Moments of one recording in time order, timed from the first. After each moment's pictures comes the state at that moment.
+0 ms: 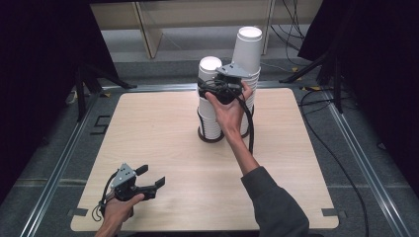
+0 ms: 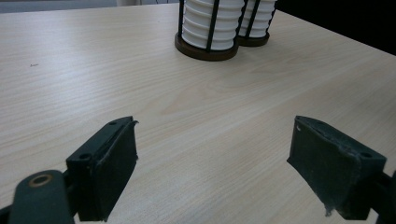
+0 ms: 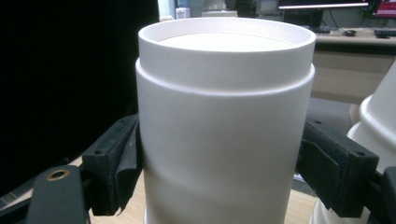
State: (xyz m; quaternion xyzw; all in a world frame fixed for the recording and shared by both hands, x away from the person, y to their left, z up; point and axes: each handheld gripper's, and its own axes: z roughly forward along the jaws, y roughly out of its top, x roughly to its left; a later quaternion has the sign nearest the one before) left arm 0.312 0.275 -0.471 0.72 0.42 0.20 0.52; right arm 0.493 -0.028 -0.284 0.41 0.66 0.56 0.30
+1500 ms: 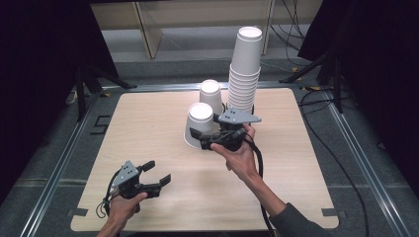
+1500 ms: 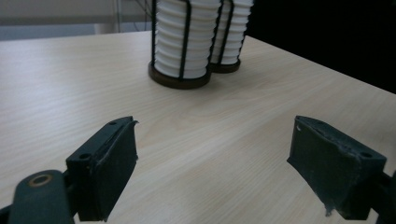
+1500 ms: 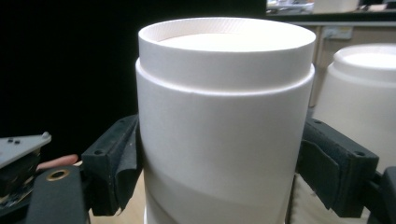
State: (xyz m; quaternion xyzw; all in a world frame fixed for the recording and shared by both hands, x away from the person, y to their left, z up) left arm 0.317 0.261 -0.463 0.71 0.37 0.19 0.57; right arm 0.399 -0.042 -0.342 0.28 0.72 0.62 0.15
